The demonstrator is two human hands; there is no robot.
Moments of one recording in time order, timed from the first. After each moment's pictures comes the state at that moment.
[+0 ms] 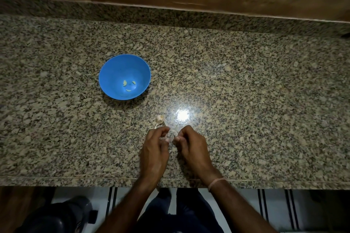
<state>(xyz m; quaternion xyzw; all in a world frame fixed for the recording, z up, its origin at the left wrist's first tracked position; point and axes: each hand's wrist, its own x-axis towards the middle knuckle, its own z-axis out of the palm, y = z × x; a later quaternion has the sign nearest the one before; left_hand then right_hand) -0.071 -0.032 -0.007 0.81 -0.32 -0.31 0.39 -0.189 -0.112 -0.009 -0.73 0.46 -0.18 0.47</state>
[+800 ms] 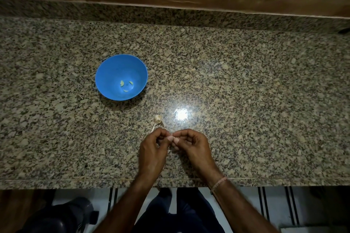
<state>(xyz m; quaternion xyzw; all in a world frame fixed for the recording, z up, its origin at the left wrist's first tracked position) -0.068 -0.036 -0.004 0.79 -0.29 -0.35 0.41 -0.194 -0.111 0.000 -0.47 0.46 -0.23 0.72</state>
